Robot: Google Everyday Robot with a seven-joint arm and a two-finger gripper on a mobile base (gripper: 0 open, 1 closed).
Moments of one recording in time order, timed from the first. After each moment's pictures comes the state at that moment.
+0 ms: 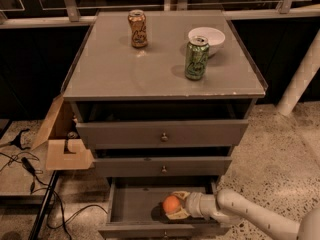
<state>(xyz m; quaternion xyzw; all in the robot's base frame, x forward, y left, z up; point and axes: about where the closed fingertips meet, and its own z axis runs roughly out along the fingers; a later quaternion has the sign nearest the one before) 0.511 -0.080 0.266 -0.50 0.72 0.28 0.39</state>
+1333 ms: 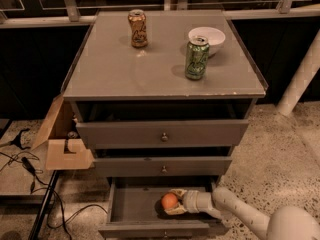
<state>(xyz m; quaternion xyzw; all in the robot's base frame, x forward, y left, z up) 0.554 -0.077 0.200 -0.52 0.69 0.28 0.42</state>
